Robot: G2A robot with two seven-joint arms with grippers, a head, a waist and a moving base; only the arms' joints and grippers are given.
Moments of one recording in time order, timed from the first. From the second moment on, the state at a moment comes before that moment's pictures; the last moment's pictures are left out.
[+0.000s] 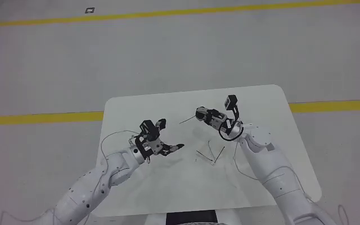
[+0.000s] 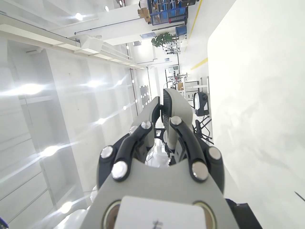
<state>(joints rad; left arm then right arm) 1.31 -0.85 -0.82 -1.64 1.11 -0.34 0.28 -1.26 -1.30 1.22 -1.28 0.44 -0.11 0.76</state>
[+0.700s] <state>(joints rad) 1.25 -0.87 -0.76 -1.56 1.16 -0.34 0.39 -1.27 -1.31 1.17 -1.33 0.43 -0.11 0.75</state>
